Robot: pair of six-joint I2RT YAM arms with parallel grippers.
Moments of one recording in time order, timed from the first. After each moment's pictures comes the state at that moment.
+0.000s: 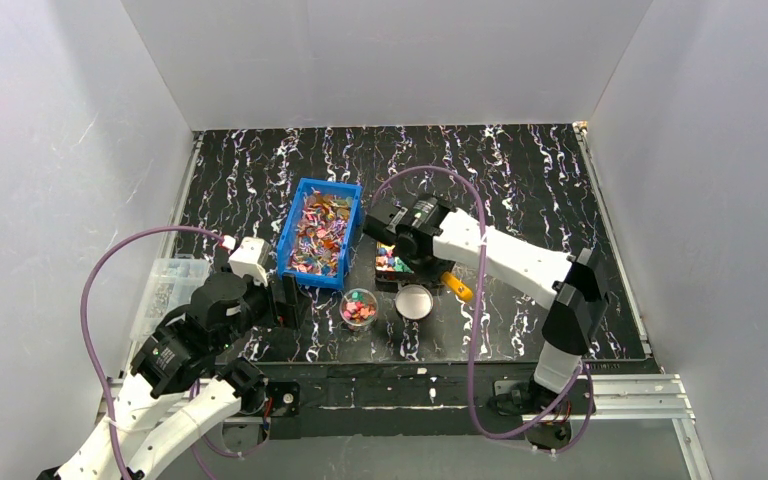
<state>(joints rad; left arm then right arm) -0.68 0.44 0.81 -0.93 -0.18 -0.40 1.06 1.74 1.65 -1.40 0.38 0.23</state>
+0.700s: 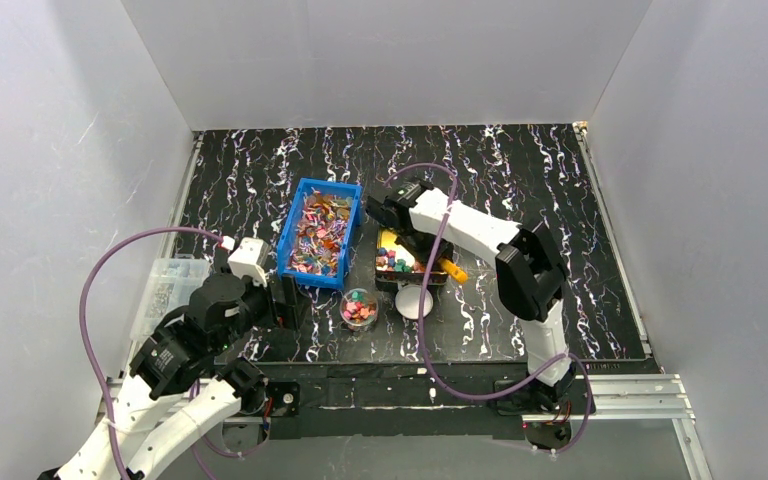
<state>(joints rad) -0.68 0.43 0.81 -0.93 -0.18 -0.40 0.86 2.01 1.72 -1.36 0.37 0.12</state>
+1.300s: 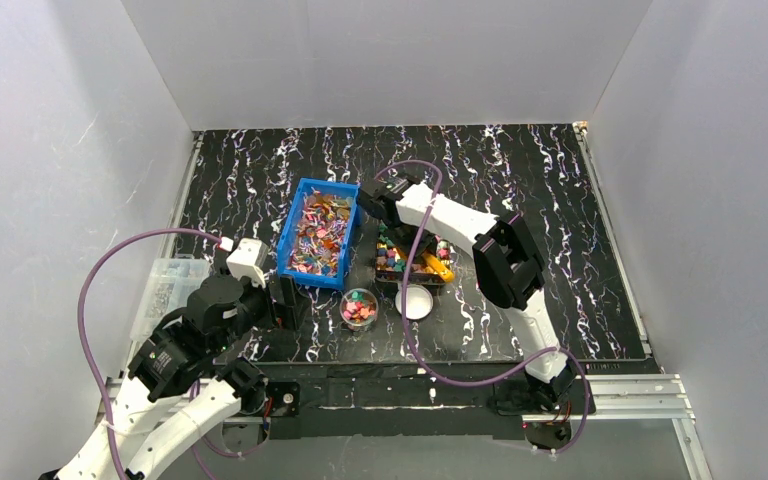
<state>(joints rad) -0.68 0.42 0.81 -0.93 -0.17 -0.40 0.83 2.18 1.88 -1.32 0.33 0.12</state>
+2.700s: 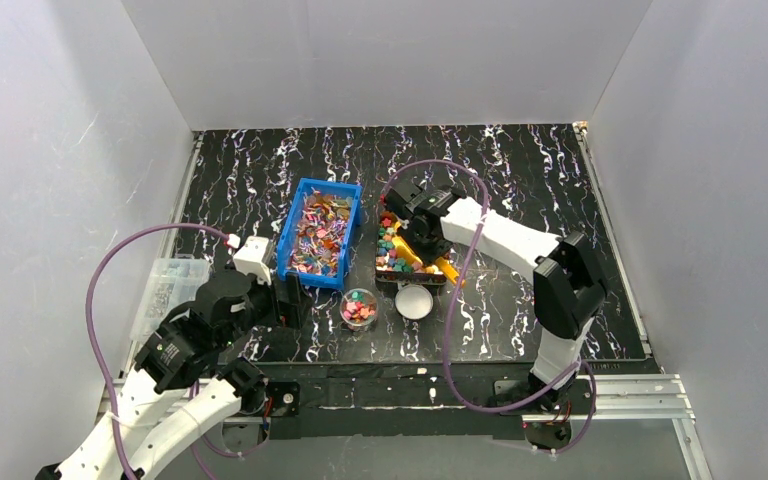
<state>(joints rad) -0.68 0.46 0.81 -0.93 -0.17 -0.40 0.81 1.81 1.49 -0.99 0.25 0.07</state>
